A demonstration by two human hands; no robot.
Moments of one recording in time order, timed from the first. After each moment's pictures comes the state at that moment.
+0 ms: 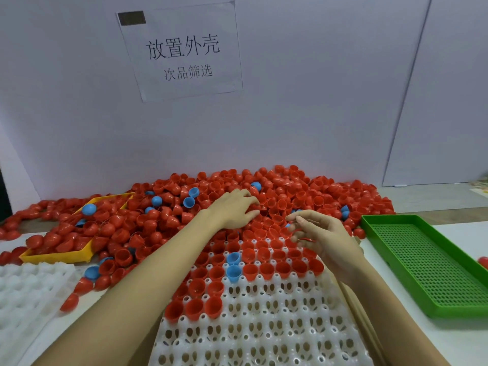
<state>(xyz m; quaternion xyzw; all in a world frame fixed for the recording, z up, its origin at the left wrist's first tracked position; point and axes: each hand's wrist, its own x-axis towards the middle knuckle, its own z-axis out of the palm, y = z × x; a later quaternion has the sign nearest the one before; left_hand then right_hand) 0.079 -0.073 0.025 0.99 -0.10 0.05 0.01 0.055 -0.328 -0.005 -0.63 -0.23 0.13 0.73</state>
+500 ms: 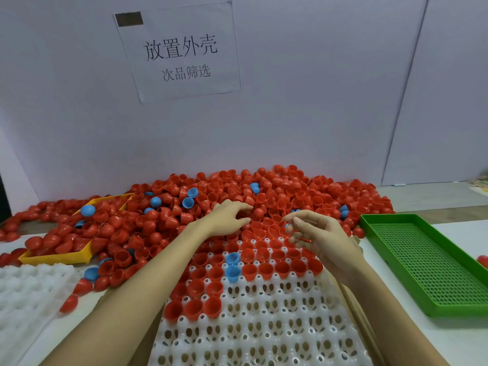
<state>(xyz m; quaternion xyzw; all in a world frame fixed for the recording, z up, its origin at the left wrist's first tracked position) 0.067 -0.061 0.009 0.98 -0.04 0.02 0.19 0.054 -0.326 -0.005 -0.63 -0.23 0.13 0.73</state>
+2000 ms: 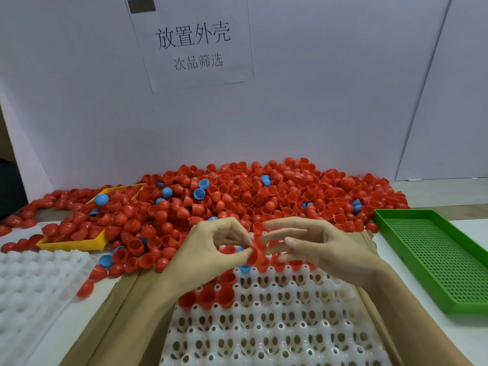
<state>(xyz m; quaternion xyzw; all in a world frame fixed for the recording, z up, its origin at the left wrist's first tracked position) -0.086 -0.075 0.016 0.85 -0.10 0.15 0.49 0.035 -0.317 0.003 -0.60 -0.43 0.31 0.61</state>
